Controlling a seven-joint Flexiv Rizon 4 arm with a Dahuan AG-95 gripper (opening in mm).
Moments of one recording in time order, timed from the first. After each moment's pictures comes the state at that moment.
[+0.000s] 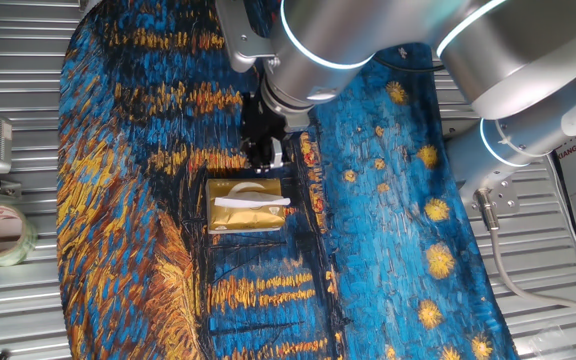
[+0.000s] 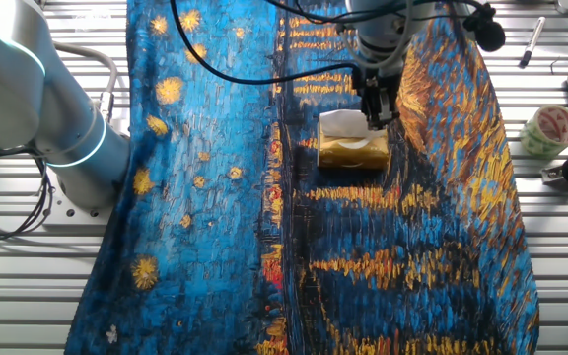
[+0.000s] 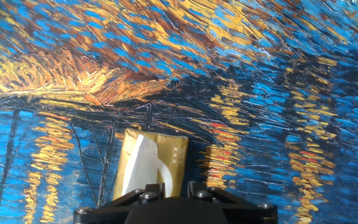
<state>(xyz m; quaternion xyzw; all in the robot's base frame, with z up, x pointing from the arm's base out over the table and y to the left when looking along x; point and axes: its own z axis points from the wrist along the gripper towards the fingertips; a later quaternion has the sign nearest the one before) 0.501 0.022 0.172 -0.06 1.00 -0.01 0.05</state>
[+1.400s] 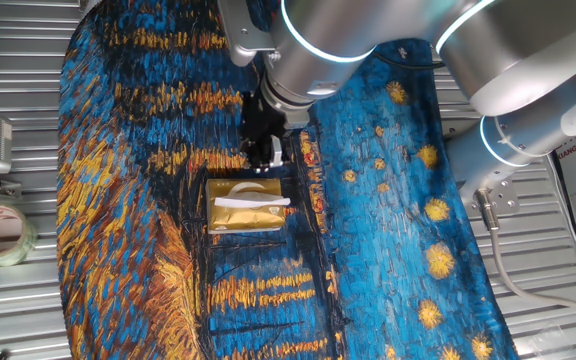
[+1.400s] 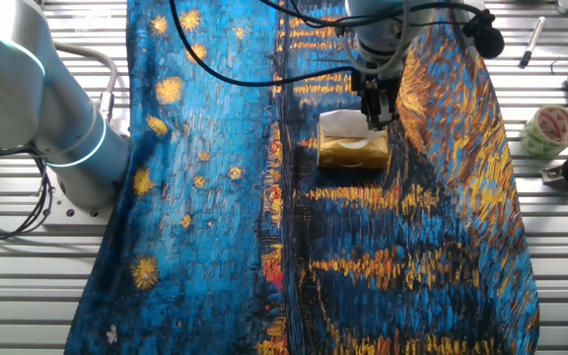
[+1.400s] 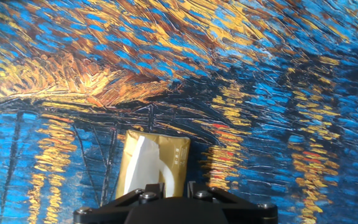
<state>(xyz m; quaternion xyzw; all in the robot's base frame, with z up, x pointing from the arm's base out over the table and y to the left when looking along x) 0.501 0.022 0.171 -0.07 1.00 0.00 0.06</state>
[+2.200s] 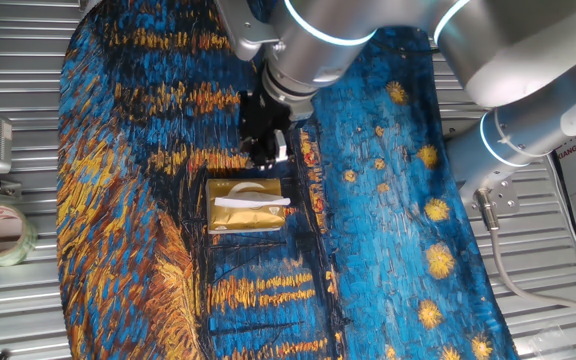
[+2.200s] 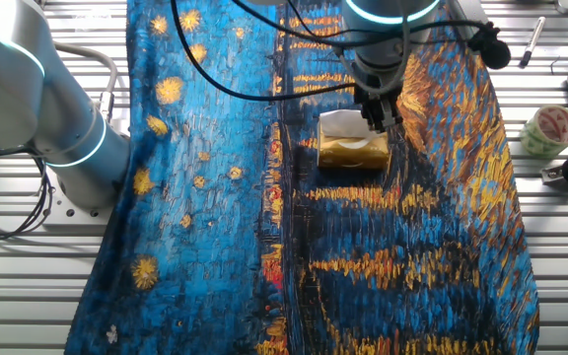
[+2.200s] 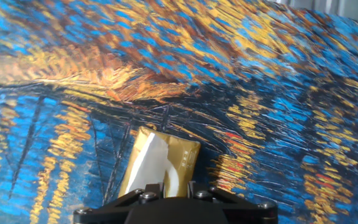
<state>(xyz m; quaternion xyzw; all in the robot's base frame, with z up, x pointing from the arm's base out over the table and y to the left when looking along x) 0.500 0.022 0.171 -0.14 0.99 0.03 0.07</state>
